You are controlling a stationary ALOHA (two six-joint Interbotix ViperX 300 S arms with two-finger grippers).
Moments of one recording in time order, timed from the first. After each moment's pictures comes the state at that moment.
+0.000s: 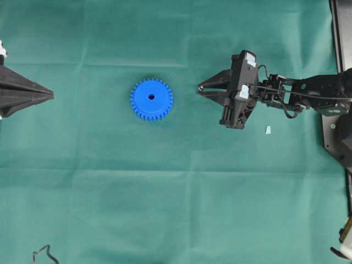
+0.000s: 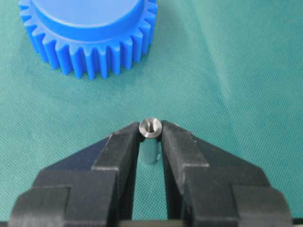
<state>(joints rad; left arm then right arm) 0.00 -0.96 1.17 0.01 -0.20 -0.04 -0.18 0.07 1.04 0.13 -0.61 0.01</state>
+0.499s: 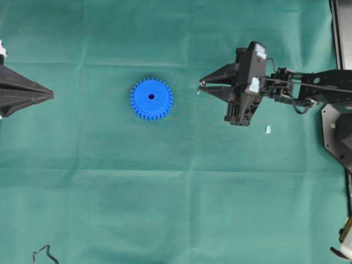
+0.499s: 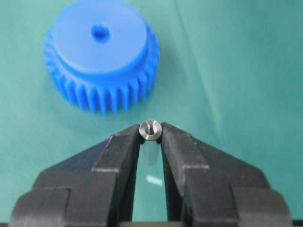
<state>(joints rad) 0.00 -0.96 1.17 0.01 -0.20 -0.04 -0.18 -0.11 1.03 0.13 -0.46 0.01</state>
